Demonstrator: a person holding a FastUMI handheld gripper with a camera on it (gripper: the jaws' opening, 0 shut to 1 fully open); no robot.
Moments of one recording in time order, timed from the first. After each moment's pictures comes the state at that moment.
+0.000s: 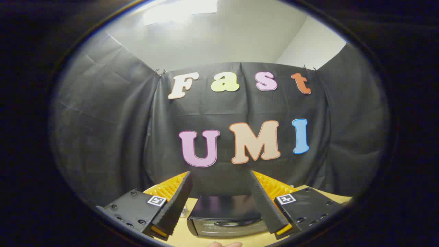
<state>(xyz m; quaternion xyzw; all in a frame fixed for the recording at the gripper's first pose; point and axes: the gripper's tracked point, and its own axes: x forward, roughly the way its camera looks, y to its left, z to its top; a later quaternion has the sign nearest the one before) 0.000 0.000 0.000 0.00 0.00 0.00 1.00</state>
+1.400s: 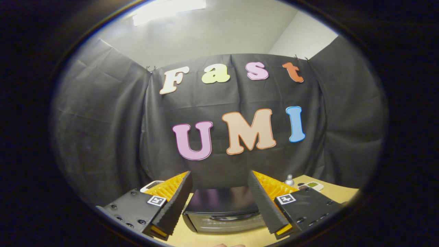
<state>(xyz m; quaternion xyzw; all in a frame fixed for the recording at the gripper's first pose) 0.006 -0.028 -0.046 0.03 0.04 -0.02 1.00</state>
